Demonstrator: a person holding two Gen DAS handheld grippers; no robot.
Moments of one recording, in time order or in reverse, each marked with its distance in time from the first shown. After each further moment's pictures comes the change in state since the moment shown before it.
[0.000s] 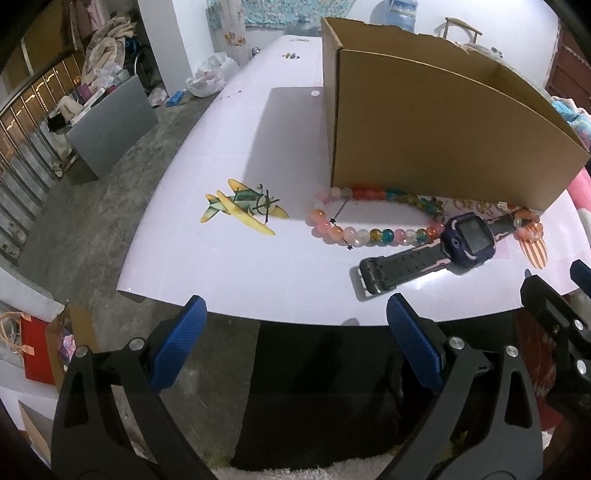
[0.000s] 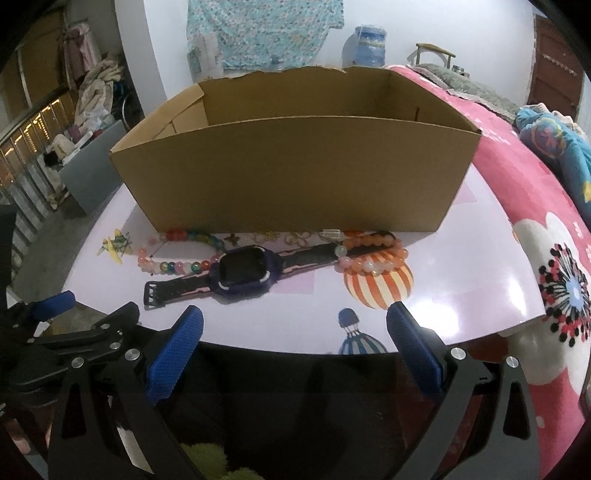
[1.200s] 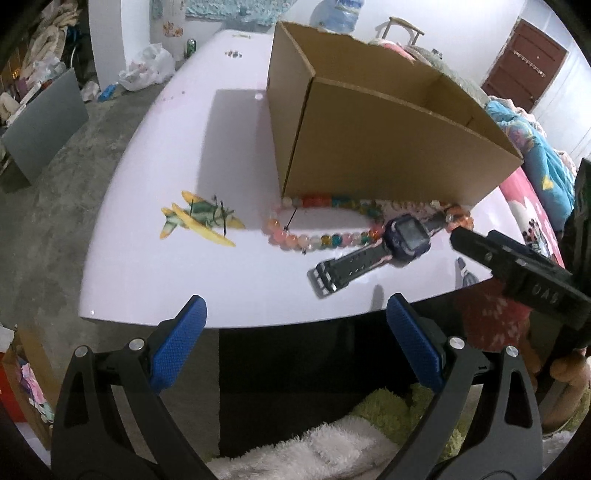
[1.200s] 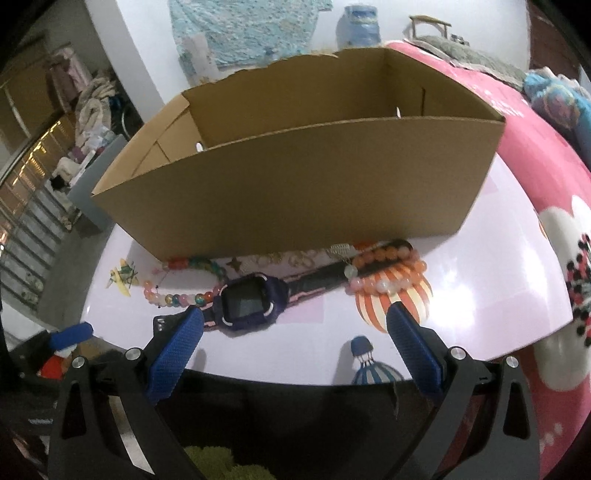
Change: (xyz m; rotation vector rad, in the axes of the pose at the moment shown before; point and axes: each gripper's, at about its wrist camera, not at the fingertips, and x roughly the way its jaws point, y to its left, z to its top) left arm -0.013 0.020 0.012 0.061 0.027 -0.329; right arm 0.022 -0.015 0.025 0.087 0.040 0.089
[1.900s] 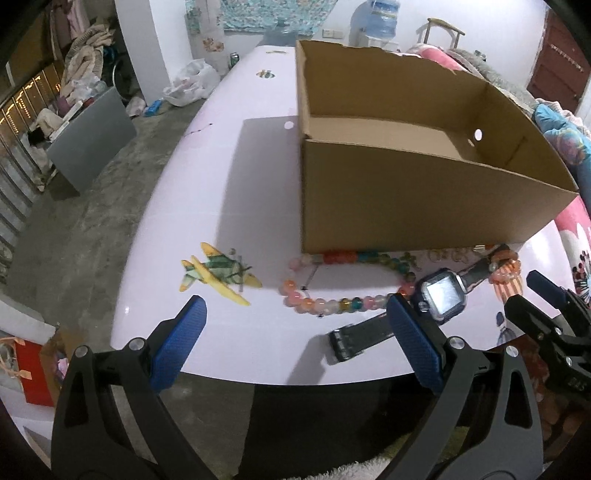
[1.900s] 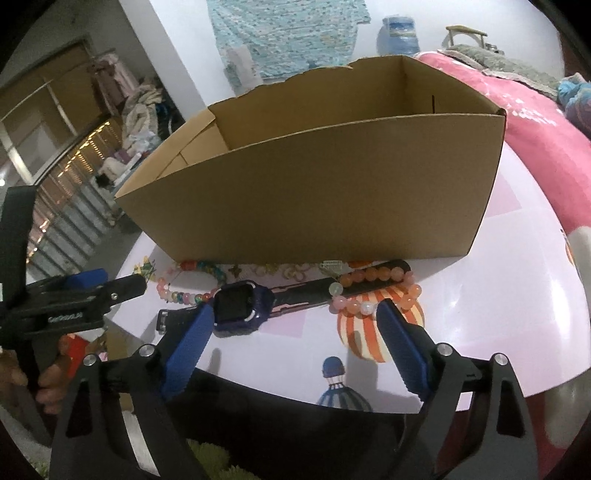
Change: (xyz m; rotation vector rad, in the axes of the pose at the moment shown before) left arm 0.017 -0.028 0.040 -0.026 -0.025 0.245; right arm -0.001 -0.048 0.000 -0.068 -0.046 0.217
